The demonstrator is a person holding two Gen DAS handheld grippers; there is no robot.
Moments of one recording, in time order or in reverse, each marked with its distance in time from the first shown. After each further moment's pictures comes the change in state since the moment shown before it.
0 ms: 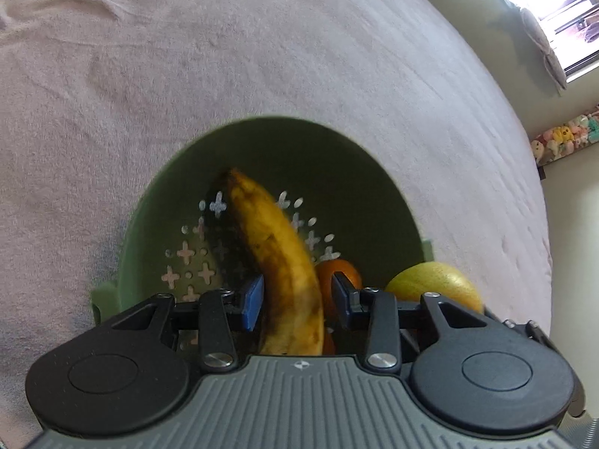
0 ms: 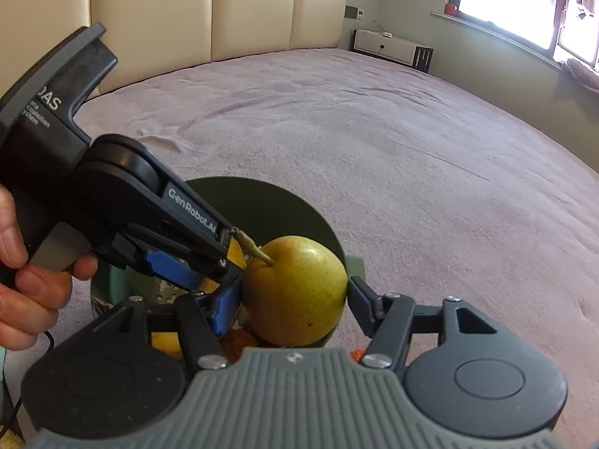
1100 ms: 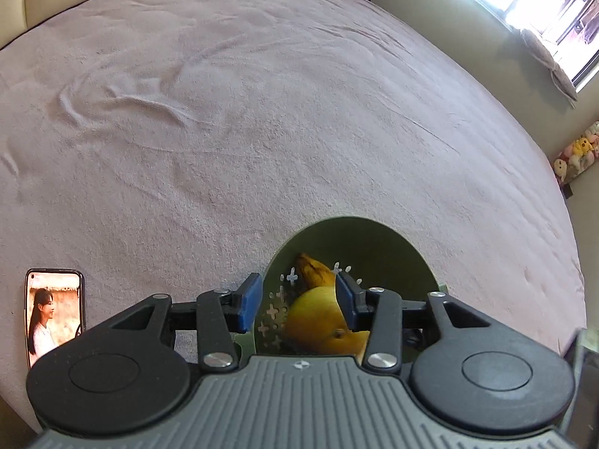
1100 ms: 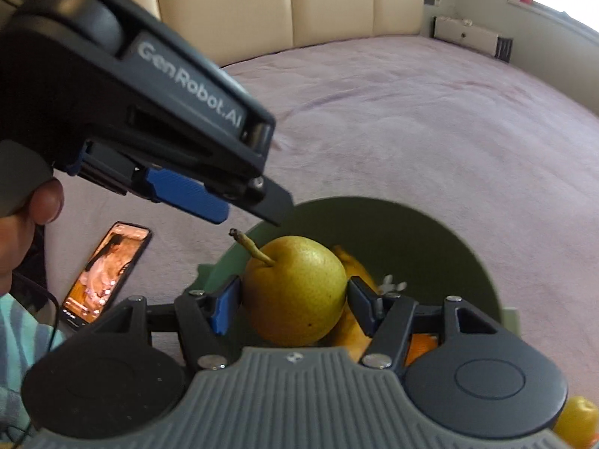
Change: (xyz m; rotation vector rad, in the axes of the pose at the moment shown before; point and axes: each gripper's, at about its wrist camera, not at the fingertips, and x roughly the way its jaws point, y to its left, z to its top) left arm -0.083 0.003 0.021 0.080 -0.185 0.158; right arm 0.062 0.053 0.042 -0.033 0.063 0.280
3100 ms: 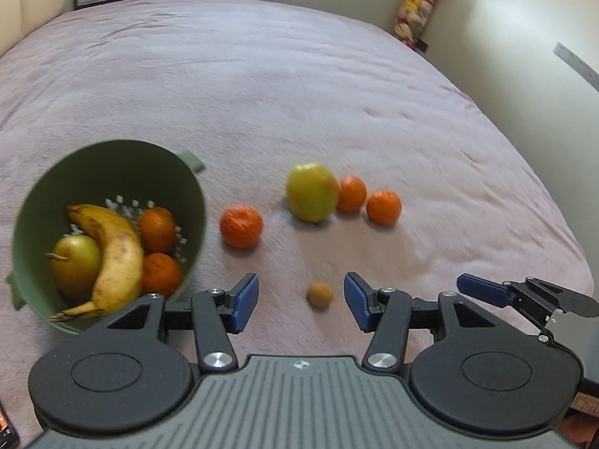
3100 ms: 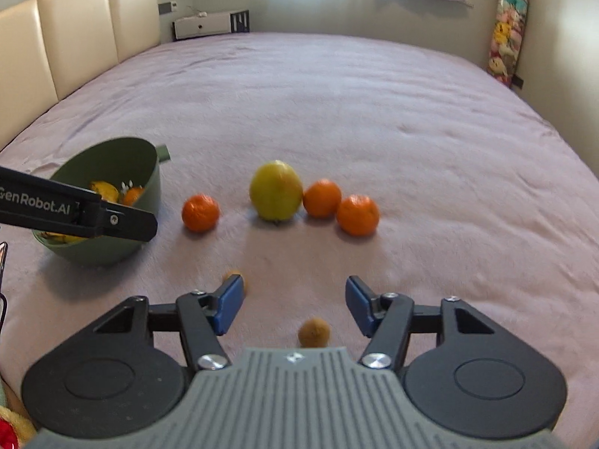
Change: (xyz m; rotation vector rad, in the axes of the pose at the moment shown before) left arm -0.005 -0.149 -0.163 0.622 0.064 -0.263; right arm -0.200 -0.040 -0.188 0.519 -0.045 -0.619
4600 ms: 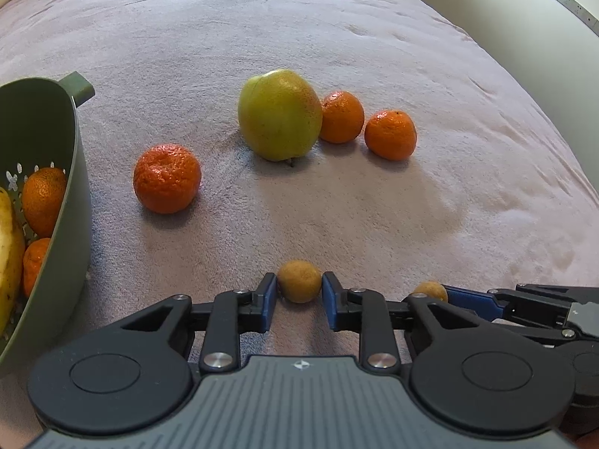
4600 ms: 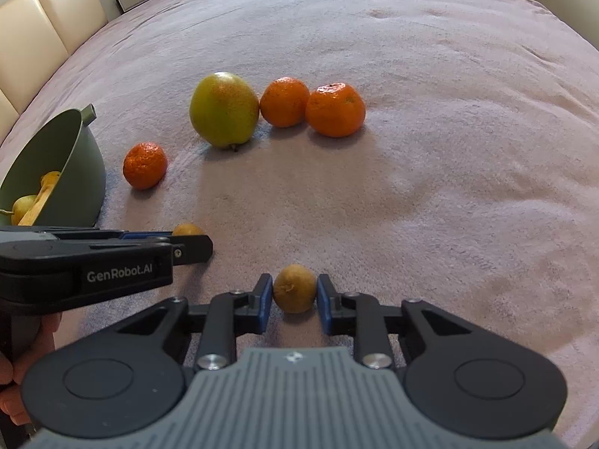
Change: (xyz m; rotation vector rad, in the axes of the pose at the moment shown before) left arm 0.116 -0.013 -0.011 0.067 0.159 -0.030; right arm 0.072 -0.031 -0.017 0.230 0.224 0.040
